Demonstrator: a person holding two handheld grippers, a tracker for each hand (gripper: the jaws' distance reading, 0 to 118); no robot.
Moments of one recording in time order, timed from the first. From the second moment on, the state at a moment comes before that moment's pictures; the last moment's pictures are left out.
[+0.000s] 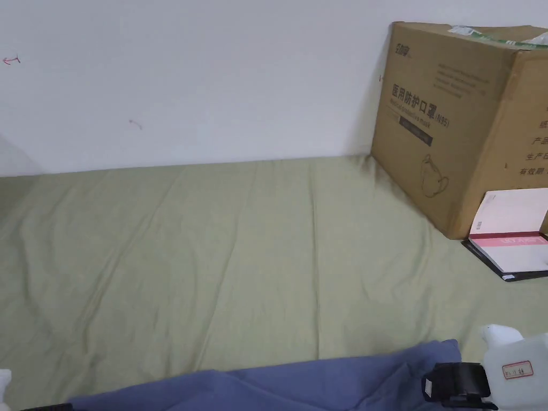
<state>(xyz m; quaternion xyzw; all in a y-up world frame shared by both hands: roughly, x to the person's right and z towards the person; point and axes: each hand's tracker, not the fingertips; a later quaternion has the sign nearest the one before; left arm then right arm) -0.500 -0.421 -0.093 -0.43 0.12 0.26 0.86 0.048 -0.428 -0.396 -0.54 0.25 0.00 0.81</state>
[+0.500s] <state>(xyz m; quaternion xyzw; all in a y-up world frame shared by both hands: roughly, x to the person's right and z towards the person) -0.385 -0.333 -0.083 -0.20 0.17 0.13 0.96 0.003 -0.332 -0.295 -0.26 0.38 0.01 0.89</state>
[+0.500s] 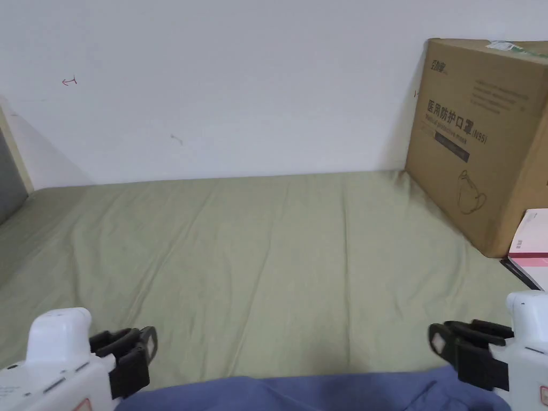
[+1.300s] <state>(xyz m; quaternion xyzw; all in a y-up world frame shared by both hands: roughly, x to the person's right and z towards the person) -0.613 -0.512 -0.094 -0.34 0.03 0.56 0.75 -0.006 -0.347 -0.313 -0.32 0.35 -0.09 0.88</state>
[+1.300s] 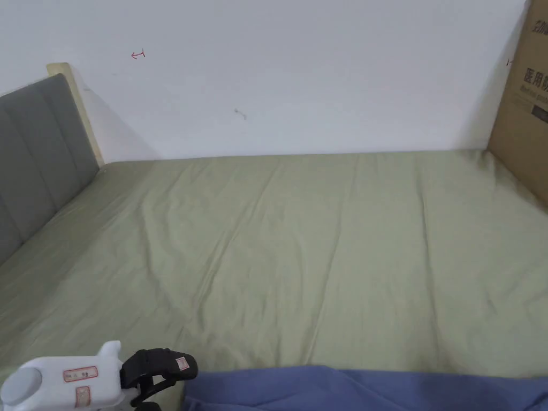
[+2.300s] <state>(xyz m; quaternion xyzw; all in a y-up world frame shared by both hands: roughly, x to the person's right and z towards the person) -0.539 -0.463 -0.096 -0.38 0.17 0.28 0.86 -0.008 -0.343 -0.334 -0.34 0.38 -0.10 0.85</state>
